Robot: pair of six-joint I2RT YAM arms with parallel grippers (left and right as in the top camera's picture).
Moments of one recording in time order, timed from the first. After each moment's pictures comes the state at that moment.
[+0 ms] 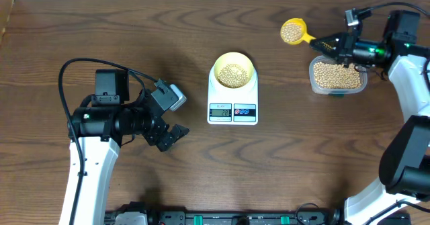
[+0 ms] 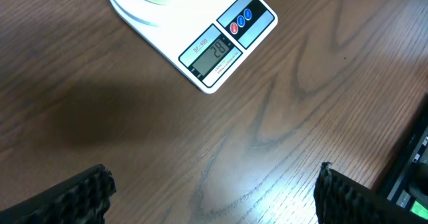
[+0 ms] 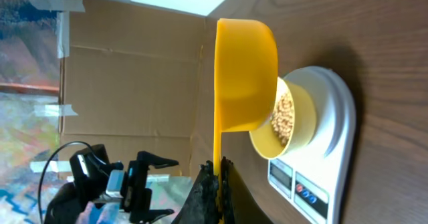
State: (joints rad) left arm 0.00 1.18 1.04 -1.08 0.57 0.78; right arm -0.21 1.84 1.40 -0.57 -1.31 0.32
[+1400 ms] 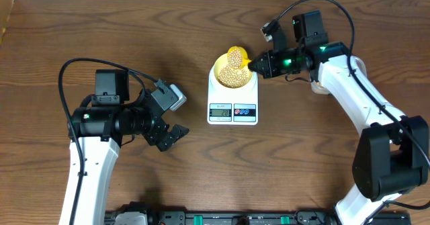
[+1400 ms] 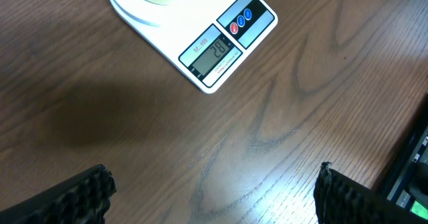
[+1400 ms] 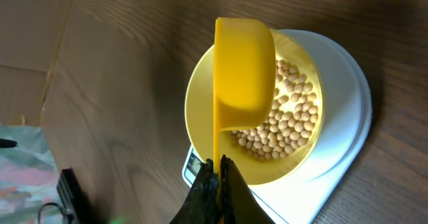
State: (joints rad) left arm 0.00 1.18 1.04 -1.08 0.57 0.78; right arm 0.26 1.84 1.40 -0.56 -0.71 0.11
